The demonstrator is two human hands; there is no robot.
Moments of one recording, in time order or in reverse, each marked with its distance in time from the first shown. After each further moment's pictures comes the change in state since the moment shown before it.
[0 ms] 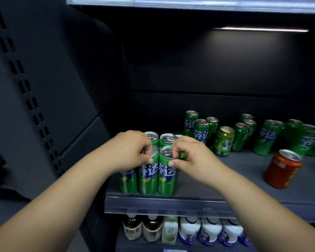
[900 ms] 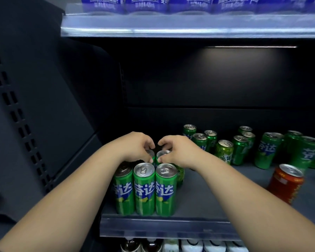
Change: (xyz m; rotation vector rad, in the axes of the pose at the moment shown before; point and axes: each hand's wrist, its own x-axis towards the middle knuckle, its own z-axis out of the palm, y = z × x) left_hand 0.070 -0.012 -0.014 -0.093 -0.157 -0.236; right_hand 0.077 0.010 -0.012 -0.024 -0.176 0.296
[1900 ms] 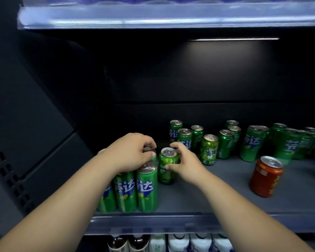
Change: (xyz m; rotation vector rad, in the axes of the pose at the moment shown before) left_hand -0.018 0.058 0.028 0.075 0.210 0.147; right_hand -0.034 0.109 0.029 0.283 0.186 0.129
